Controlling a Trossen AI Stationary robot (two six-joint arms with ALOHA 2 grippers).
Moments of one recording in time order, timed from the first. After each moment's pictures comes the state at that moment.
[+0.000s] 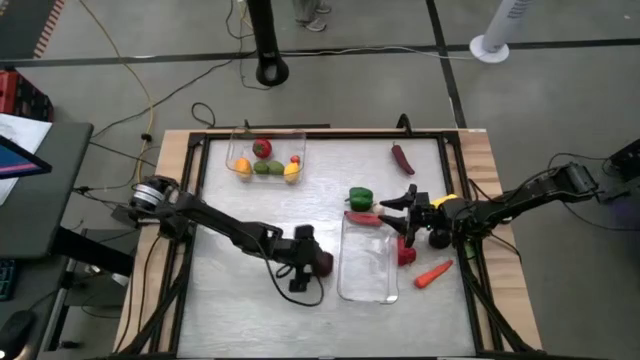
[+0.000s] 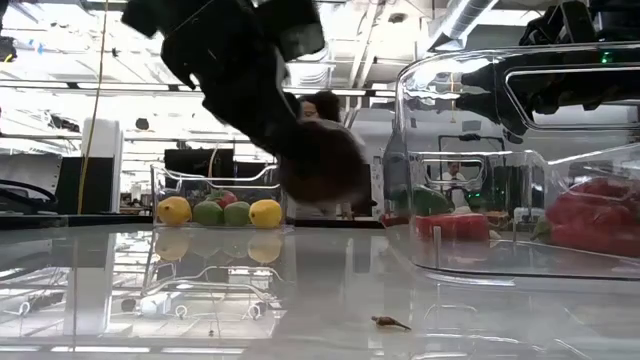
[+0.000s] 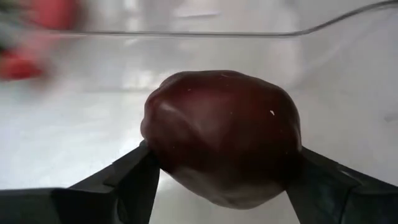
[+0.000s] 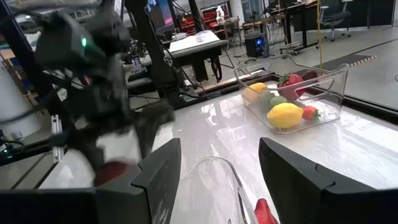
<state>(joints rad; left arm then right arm) -0.27 1.75 1.04 -0.13 -0.15 -0.16 0.19 0.84 0.09 0.74 0.39 0.26</state>
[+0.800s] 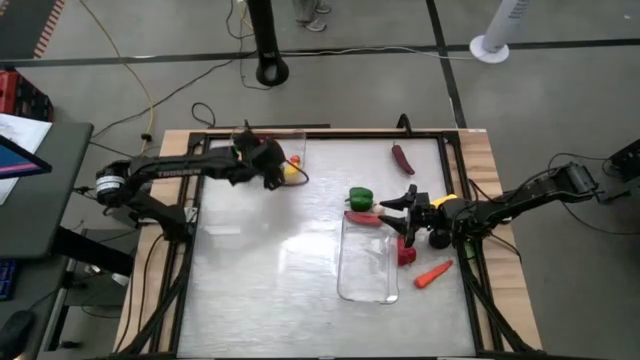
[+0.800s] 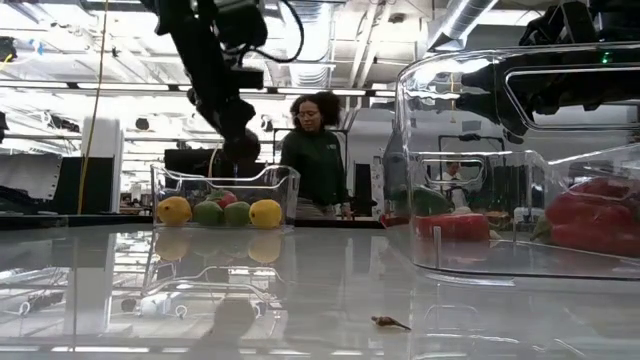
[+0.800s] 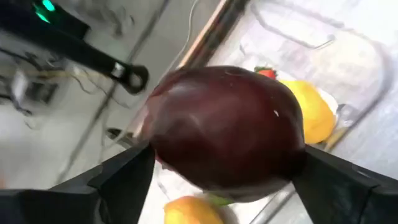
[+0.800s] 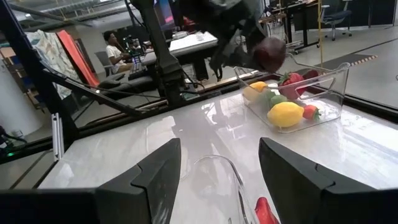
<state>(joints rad) 0.37 1.43 1.04 -0.63 -0.57 -0.04 0.19 0.84 0.09 0.74 0.39 0.26</state>
